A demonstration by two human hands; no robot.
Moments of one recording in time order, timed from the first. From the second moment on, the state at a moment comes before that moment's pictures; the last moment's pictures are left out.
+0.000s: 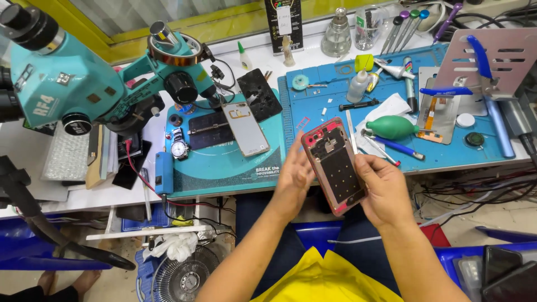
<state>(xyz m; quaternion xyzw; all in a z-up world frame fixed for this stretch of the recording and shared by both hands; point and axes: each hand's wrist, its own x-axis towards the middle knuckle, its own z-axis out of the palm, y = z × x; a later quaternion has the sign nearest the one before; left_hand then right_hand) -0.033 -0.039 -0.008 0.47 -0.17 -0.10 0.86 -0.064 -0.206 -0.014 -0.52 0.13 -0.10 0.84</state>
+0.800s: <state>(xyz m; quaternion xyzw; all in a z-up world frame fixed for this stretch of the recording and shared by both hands) -0.038 -0.070 -0.038 0.46 0.11 0.08 0.88 -0.062 -0.162 0.000 -0.87 -0.18 -0.40 0.22</state>
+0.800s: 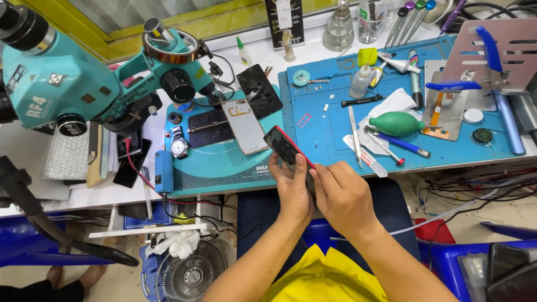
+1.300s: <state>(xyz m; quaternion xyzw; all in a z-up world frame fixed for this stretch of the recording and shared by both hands) 0.012 -0.002 -0.076 0.42 -0.02 0.07 0.90 0.082 -0.160 -0.018 -0.97 -0.09 -0.15 0.14</state>
